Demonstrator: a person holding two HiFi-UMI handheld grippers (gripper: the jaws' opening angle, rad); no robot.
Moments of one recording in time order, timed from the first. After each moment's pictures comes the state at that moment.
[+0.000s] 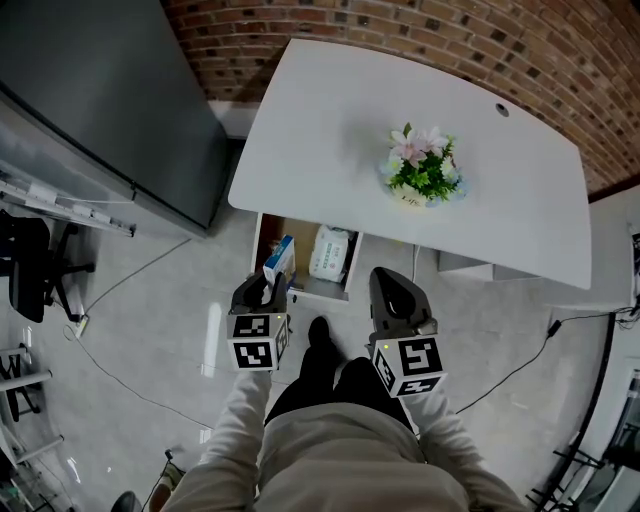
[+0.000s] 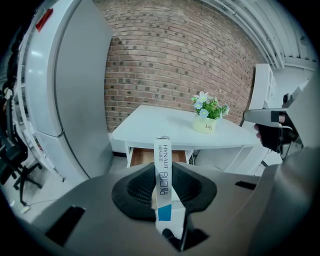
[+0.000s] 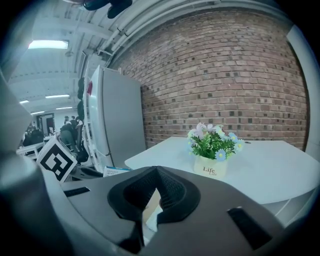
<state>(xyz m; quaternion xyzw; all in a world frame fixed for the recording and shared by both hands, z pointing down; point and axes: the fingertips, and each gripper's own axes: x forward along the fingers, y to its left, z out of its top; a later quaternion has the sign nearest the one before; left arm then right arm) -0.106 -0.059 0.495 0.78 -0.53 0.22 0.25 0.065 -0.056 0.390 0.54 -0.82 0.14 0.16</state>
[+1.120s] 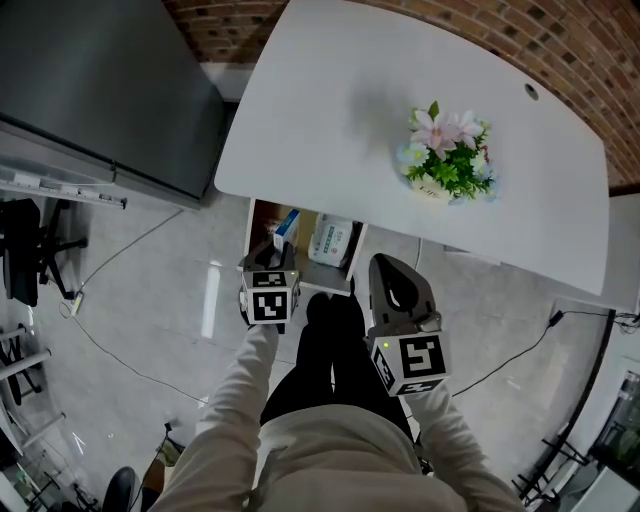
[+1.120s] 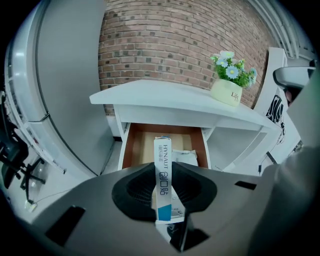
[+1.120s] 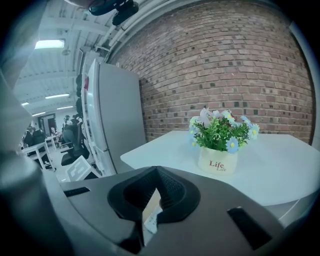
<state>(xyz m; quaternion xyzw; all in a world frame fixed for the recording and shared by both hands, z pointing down) -0.091 -0.116 0.619 0.74 -0.52 0.30 0.30 0.061 -0.095 0.432 0.52 -0.82 0.16 0.17</state>
